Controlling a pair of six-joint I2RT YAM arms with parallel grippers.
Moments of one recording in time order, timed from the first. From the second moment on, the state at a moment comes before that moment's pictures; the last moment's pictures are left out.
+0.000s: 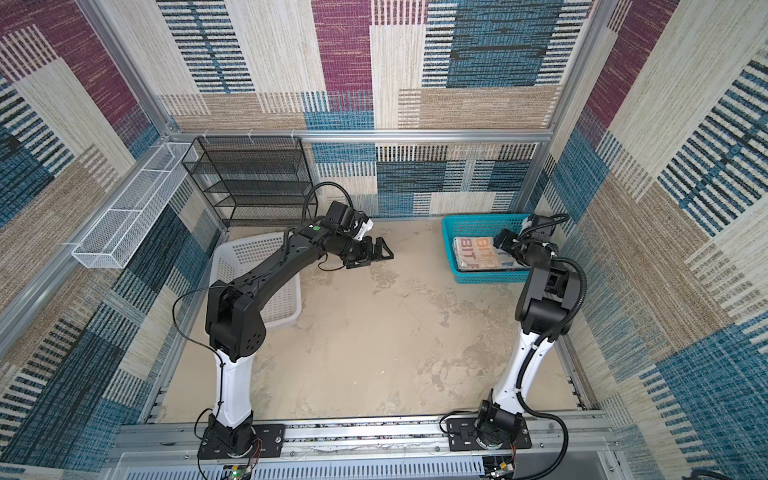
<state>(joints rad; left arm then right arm) -0.54 2.10 1.97 -0.76 0.50 -0.52 -0.41 2.18 1.65 -0.28 -0.35 0.22</state>
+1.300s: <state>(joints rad) -0.34 0.94 0.89 -0.81 -0.03 -0.61 -0.03 1.38 0.95 -0.17 -0.45 0.33</state>
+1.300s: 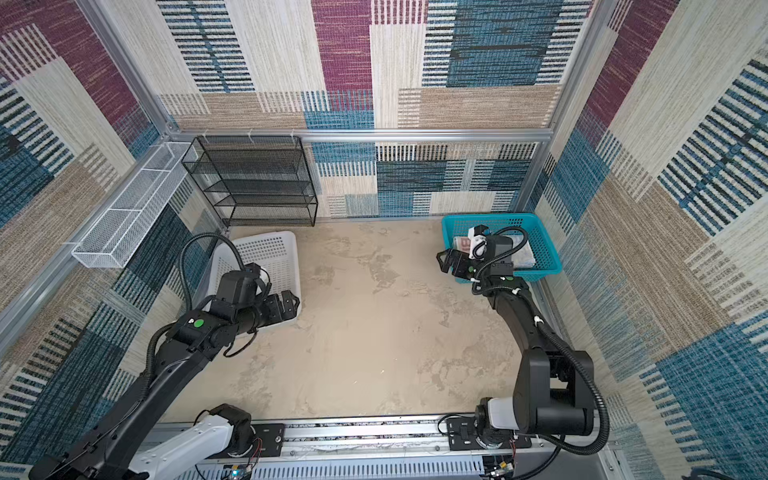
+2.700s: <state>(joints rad) 0.00 1.35 0.44 0.42 -0.33 -0.13 0.04 1.40 0.31 0.80 0.33 0.10</state>
